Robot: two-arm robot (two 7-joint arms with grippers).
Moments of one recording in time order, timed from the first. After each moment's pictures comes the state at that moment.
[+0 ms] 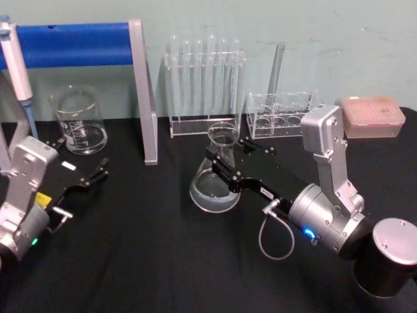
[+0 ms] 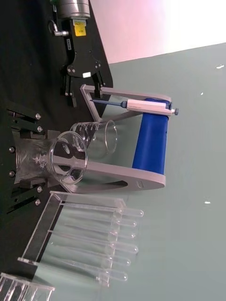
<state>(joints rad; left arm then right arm) -0.20 0.60 0.45 -1.41 -0.25 -0.12 0.03 0.13 0.27 -0.36 -1.66 0.28 0.08 0.37</state>
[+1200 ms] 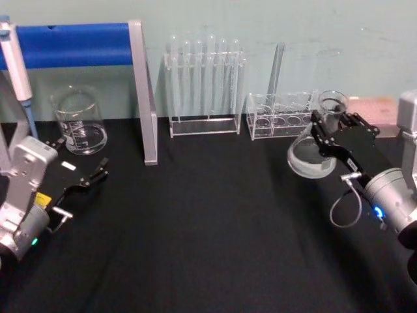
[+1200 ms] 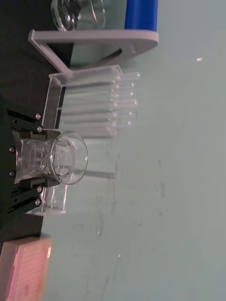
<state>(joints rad) -0.20 0.60 0.45 -1.41 -0.25 -0.12 0.03 0.05 0.25 -0.12 -1.69 0.22 0.07 0.14</state>
